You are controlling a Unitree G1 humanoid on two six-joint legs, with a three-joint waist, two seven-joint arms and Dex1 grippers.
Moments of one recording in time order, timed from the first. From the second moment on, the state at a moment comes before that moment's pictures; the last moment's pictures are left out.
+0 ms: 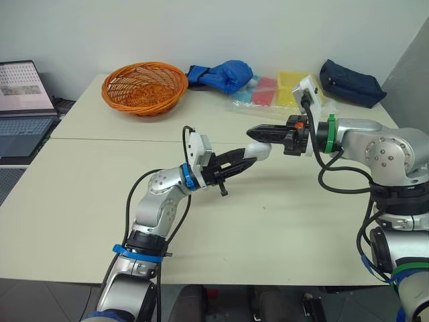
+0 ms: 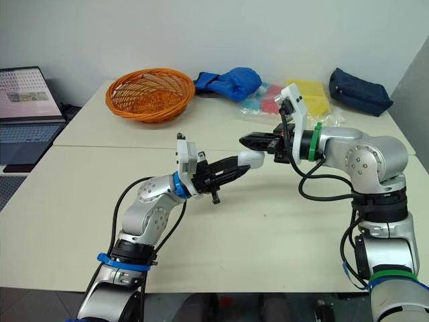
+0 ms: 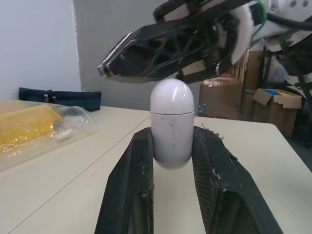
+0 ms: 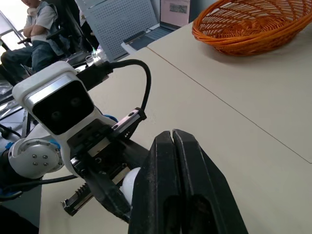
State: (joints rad) left arm -0.55 0.23 -0.08 0.10 -0.45 0.14 -1.01; right arm -0.90 -0.57 -0.01 -0.12 0.77 1.13 0.72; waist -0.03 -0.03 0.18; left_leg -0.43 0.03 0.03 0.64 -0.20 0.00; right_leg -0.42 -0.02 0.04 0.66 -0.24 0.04
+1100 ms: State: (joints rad) left arm -0.79 0.30 0.02 0.31 -0.55 1.40 -0.69; right arm -0.12 -0.65 0.04 -0.38 0.36 0.31 0.86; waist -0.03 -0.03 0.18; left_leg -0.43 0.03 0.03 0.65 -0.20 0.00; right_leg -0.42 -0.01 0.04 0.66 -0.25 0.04
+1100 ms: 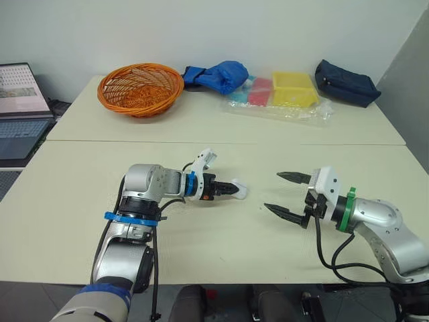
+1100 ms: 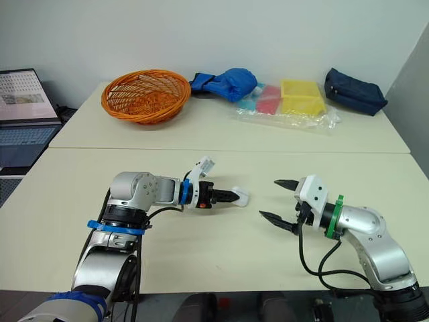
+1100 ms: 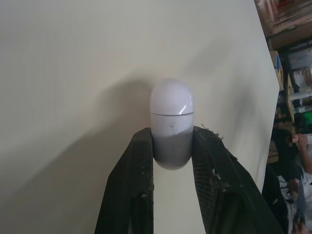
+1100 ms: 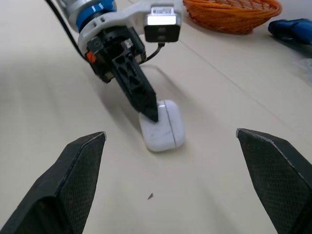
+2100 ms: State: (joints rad) left arm -0.36 0.69 0.07 0.14 -0.27 0.17 -0.95; right arm -0.25 -0.66 -0.01 -0.22 0.38 0.24 0.95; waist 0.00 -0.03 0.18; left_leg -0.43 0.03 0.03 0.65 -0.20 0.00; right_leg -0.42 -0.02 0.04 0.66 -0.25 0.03
